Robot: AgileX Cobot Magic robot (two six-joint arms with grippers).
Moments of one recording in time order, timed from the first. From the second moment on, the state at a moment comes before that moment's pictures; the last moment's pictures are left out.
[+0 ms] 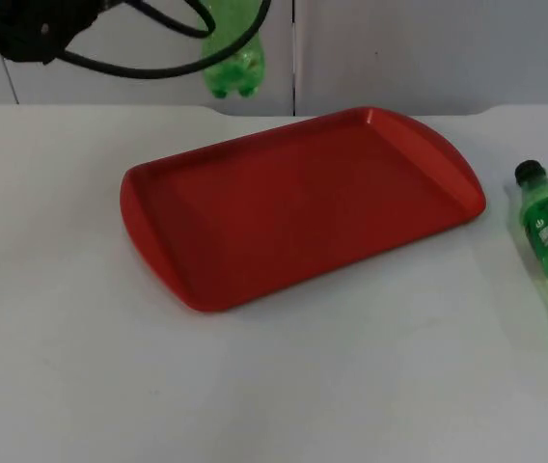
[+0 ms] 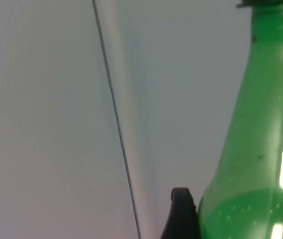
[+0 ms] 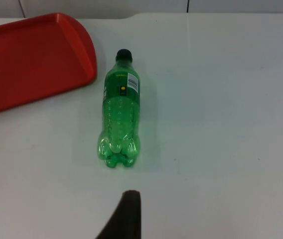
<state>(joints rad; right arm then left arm) 0.05 0.00 -0.52 -0.05 1.08 0.01 -0.28 2.03 -1.29 0.45 -0.75 -0.23</state>
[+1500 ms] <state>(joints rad) 0.05 0.00 -0.52 -0.05 1.08 0.01 -0.23 2.35 -1.31 0.47 -0.95 -0.15</state>
